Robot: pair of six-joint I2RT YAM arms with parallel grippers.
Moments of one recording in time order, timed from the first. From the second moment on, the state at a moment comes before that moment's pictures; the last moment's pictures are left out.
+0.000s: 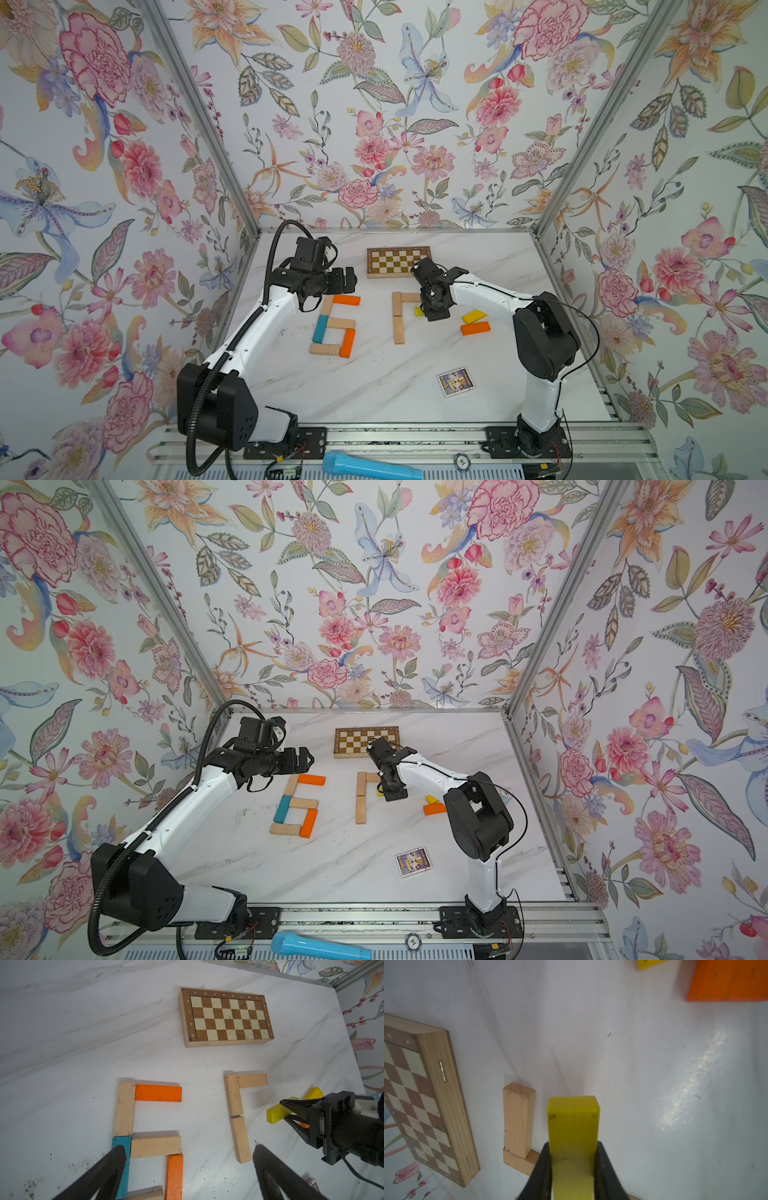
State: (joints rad) left arm -0.28 1.41 1.22 -0.68 0.15 -0.28; right arm 0.66 1.93 1.41 -0.78 0.16 1.98
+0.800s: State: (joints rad) left arm -0.28 1.41 1.22 -0.67 0.18 -0.29; right arm 0.71 2.00 1.43 -0.78 0.16 2.08
